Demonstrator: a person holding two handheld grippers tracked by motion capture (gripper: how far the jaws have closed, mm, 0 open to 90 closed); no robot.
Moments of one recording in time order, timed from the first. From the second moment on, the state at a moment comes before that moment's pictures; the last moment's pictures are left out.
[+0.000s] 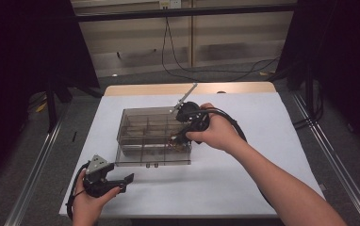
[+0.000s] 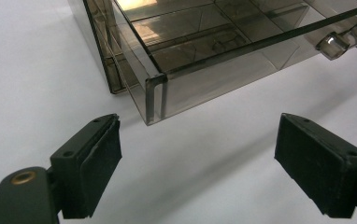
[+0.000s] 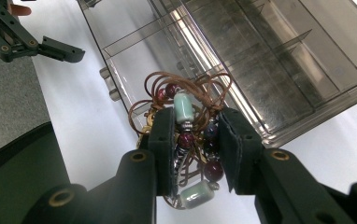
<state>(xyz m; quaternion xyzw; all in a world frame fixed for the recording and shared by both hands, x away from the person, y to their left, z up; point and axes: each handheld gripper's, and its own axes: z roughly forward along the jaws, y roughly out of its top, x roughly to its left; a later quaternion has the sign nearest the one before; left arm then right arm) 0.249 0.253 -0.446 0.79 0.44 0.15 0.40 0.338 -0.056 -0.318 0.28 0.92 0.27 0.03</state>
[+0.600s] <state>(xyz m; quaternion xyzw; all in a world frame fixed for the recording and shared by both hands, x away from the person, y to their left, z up) 0.249 0.254 -0.447 0.79 0.44 0.15 0.40 0.340 -0.041 -0.339 0.27 0.93 0.26 0.02</state>
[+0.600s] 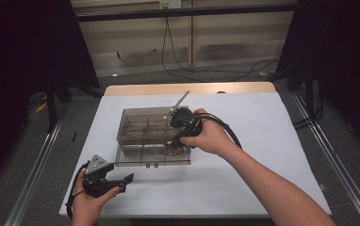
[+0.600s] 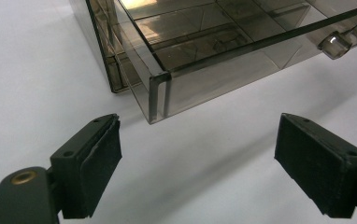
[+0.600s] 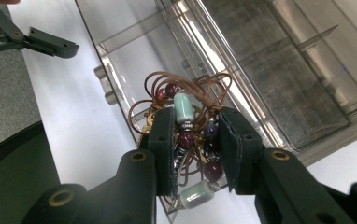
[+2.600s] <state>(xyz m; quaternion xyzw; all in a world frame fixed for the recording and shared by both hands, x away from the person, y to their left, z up) 0.249 0.254 -0.445 0.79 0.44 0.16 0.40 0.344 -0.034 -0.372 0.27 0.94 0.22 0.03</state>
